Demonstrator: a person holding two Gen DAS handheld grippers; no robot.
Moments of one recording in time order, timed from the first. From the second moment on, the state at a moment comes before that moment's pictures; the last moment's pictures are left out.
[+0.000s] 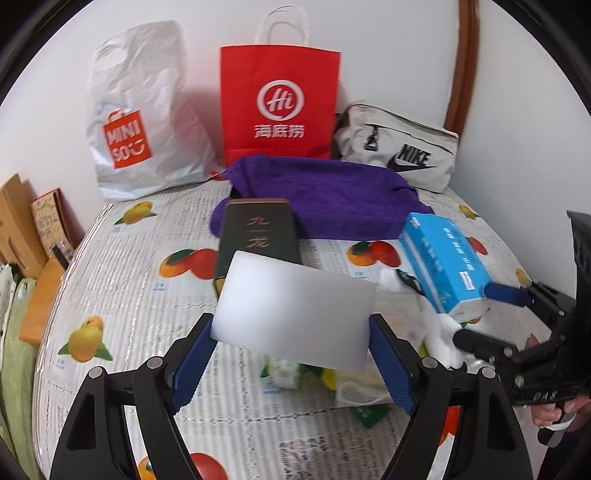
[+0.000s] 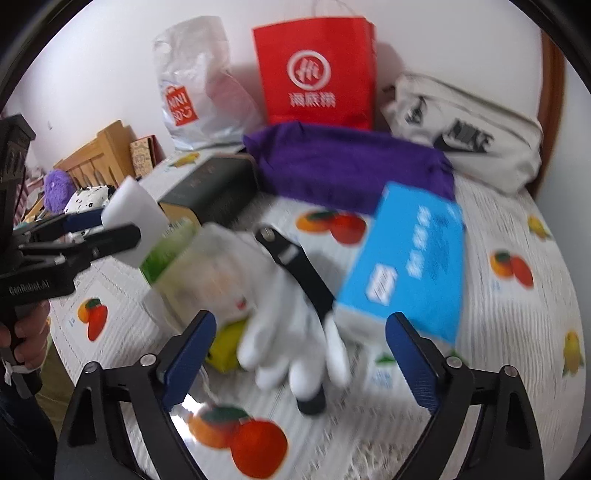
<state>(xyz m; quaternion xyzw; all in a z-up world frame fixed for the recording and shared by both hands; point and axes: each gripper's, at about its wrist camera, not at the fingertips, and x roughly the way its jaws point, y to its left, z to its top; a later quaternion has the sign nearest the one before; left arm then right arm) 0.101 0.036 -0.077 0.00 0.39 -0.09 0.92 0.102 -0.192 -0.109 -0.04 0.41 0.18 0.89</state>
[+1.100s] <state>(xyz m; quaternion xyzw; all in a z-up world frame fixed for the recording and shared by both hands) 0.122 0.053 -0.078 -0.03 0.40 -0.09 0.91 0.160 -0.178 -0.104 -0.06 0.42 0.18 0.89</state>
